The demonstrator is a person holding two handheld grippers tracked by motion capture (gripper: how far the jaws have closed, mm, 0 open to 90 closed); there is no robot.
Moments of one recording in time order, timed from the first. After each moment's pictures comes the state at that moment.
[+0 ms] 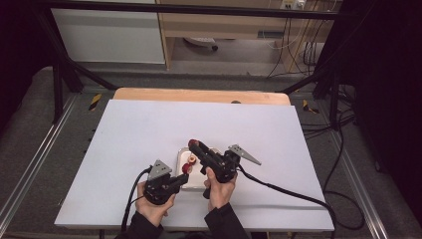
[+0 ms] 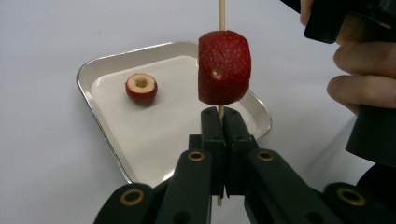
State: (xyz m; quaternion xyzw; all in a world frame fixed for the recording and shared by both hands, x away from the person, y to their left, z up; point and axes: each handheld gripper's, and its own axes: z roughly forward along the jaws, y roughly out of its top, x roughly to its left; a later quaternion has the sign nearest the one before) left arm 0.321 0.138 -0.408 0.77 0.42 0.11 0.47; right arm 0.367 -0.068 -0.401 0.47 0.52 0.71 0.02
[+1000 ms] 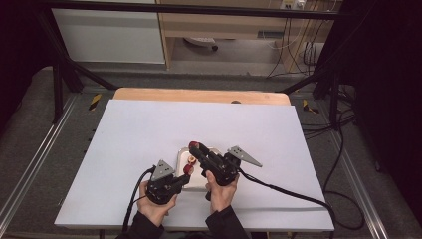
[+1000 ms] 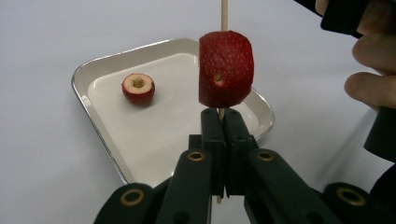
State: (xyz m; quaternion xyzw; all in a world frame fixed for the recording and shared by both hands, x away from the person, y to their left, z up) left arm 0.321 0.133 -0.410 0.78 0.41 0.12 0.46; right arm 0.358 -0.069 -0.398 0.45 0.54 0.71 0.04
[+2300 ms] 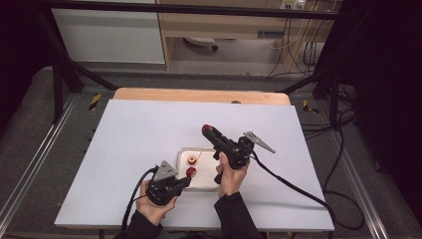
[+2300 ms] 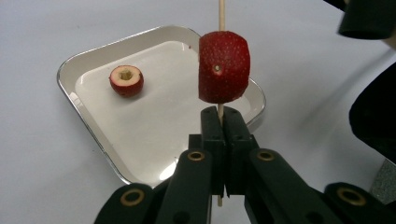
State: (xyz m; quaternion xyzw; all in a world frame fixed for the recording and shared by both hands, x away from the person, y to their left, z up) left arm 0.319 0.132 -0.404 0.81 0.38 0.11 0.43; right arm 0.393 -0.100 -0.379 0.46 0.50 0.73 0.05
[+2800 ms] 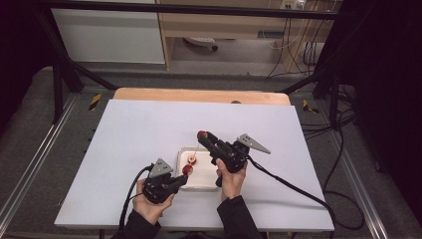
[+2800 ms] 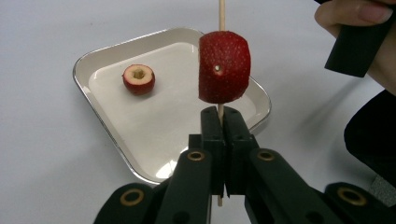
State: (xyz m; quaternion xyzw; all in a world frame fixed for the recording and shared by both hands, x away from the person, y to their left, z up) left arm 0.324 0.141 -0.401 0.79 0.40 0.10 0.44; right arm 0.392 -0.095 -0.392 0.41 0.56 0.72 0.07
